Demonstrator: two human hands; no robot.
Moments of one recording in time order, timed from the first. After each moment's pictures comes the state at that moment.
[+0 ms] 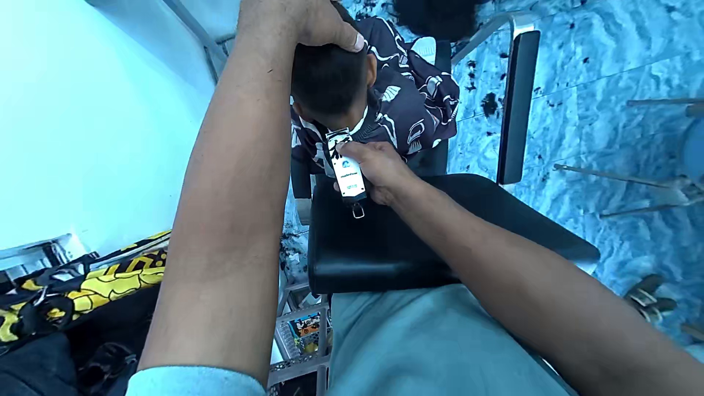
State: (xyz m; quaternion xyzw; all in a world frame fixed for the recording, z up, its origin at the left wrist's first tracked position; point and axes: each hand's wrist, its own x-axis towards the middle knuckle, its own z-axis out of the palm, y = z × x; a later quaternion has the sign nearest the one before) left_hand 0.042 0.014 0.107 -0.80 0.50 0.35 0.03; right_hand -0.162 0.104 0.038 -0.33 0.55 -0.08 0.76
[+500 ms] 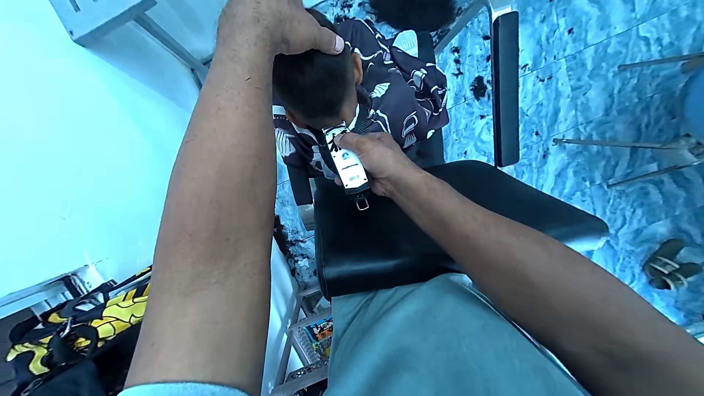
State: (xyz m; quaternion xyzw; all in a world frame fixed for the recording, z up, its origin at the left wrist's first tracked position) left_hand 0.056 0.004 0.097 -0.80 0.51 0.30 0.04; right_hand -0.161 0.094 0.046 -0.31 0.57 -0.11 0.75
